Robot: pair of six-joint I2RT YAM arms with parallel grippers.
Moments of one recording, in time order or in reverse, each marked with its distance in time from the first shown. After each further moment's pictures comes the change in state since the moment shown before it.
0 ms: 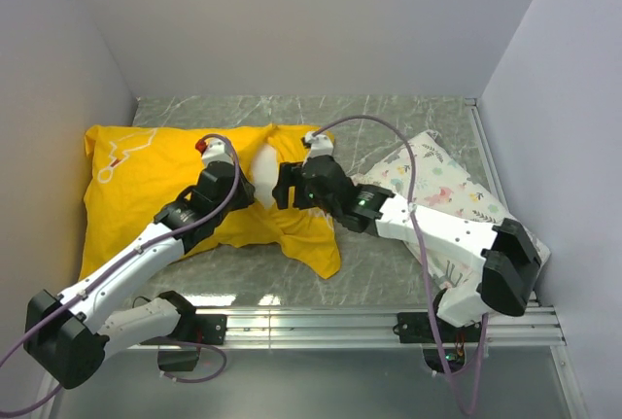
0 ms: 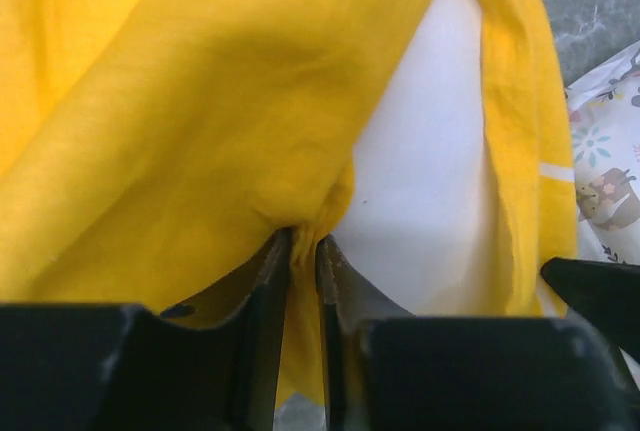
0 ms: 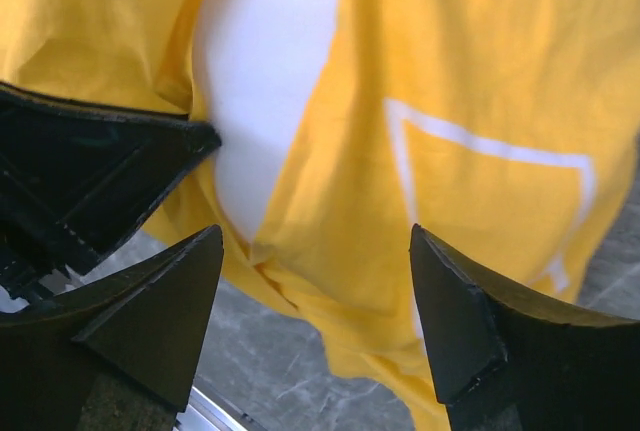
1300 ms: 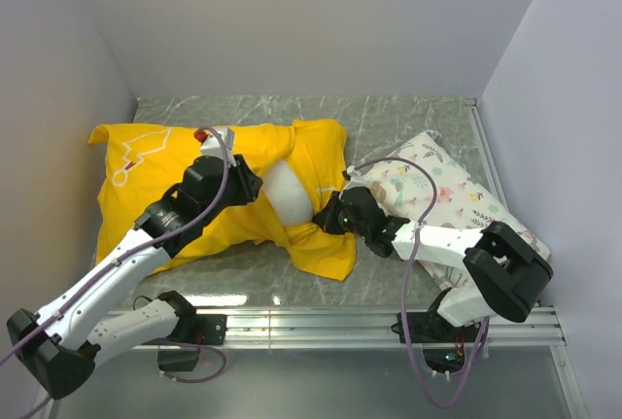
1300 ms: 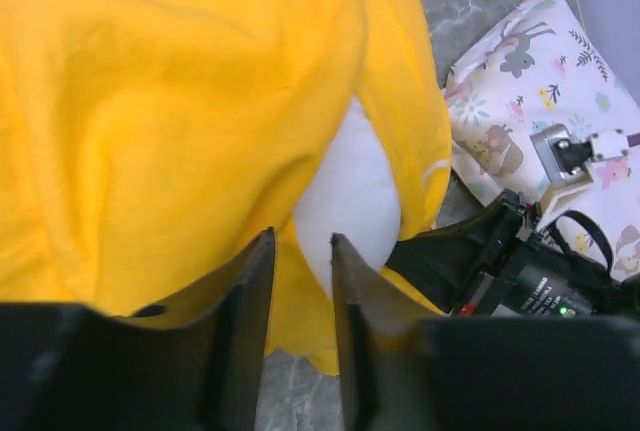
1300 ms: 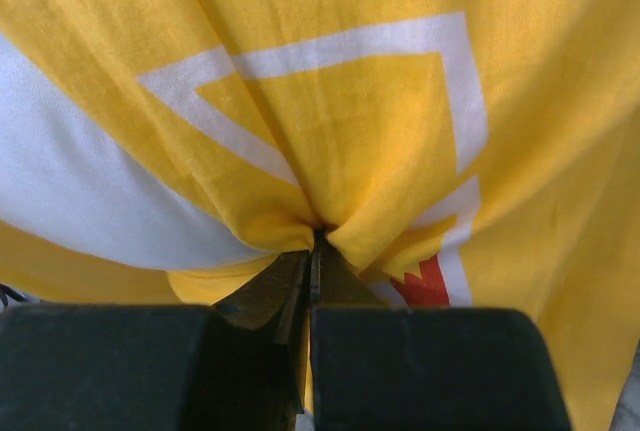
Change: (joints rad) left arm -0.017 -0.093 0.108 -0.082 0.117 0.076; right arm -0.164 -0.032 -0.548 0.465 -0.217 0.178
